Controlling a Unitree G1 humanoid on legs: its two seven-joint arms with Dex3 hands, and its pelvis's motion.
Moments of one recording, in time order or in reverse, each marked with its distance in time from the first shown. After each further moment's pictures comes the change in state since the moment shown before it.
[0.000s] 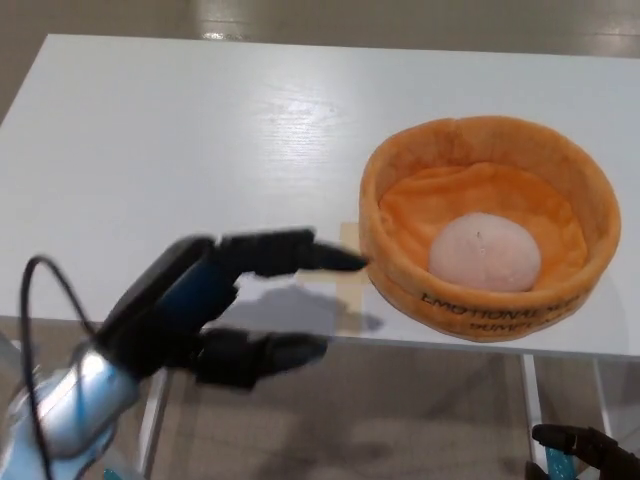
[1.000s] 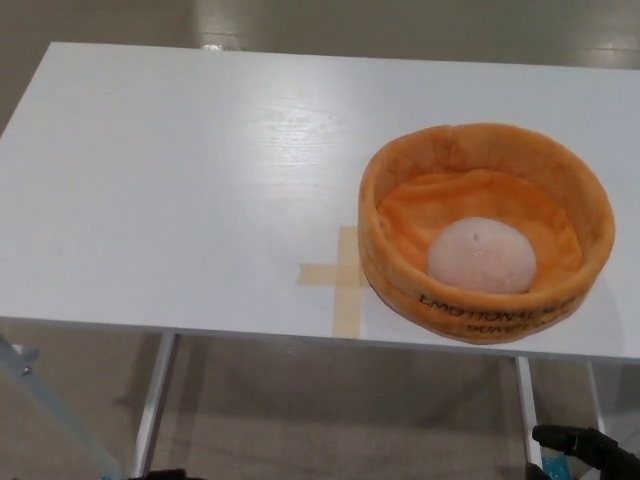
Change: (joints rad) left_arm 0.081 -0.101 -0.023 0.984 -0.052 0.015 0.049; right_arm 0.000 -0.001 0.001 0.001 0.000 0.002 0.003
